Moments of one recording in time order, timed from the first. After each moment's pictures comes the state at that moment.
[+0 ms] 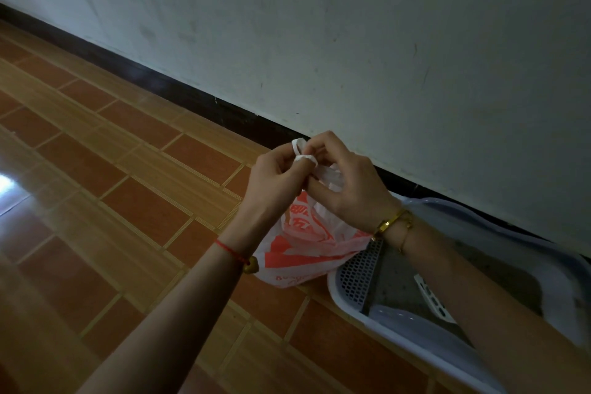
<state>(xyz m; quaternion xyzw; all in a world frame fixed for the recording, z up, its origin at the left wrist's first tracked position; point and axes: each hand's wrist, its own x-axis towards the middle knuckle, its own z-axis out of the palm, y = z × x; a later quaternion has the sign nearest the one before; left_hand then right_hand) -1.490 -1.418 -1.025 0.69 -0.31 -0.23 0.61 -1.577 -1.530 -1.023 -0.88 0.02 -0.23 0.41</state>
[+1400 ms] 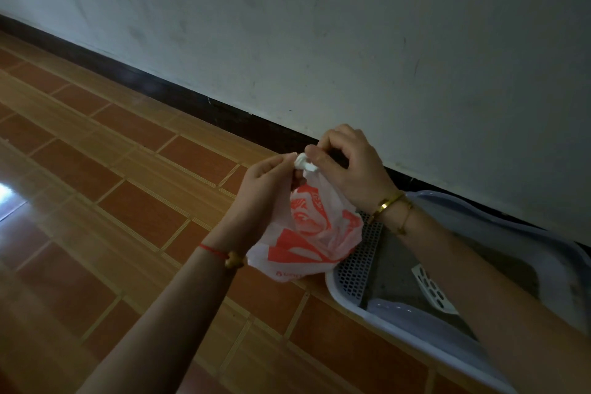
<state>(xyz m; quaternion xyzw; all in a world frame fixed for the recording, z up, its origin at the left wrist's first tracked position) -1.487 -1.409 -1.036 0.62 -0.22 -0.39 0.64 -1.569 -1.551 -1.038 -0.88 0.14 -0.27 0.37</state>
